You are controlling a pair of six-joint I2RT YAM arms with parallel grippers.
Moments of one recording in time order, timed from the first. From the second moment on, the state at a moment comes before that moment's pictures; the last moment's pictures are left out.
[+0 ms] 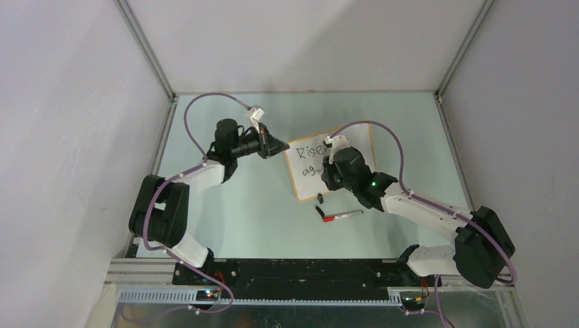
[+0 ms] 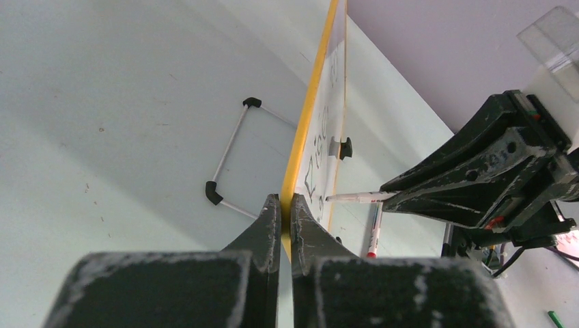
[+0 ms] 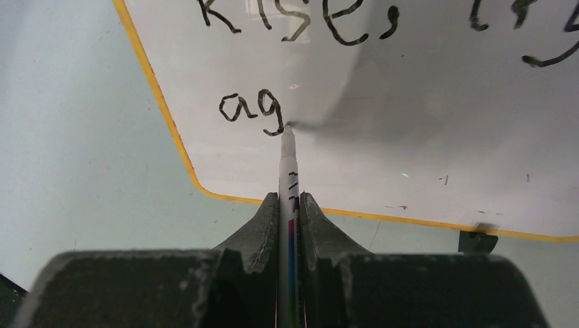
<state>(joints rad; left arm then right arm) -0.30 1.58 0.84 0.51 0.79 -0.40 0.76 1.30 0.83 -0.15 0.16 0.28</state>
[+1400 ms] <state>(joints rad) -0.30 1.58 0.86 0.47 0.79 -0.38 0.72 1.26 0.91 -0.21 0.18 0.28</state>
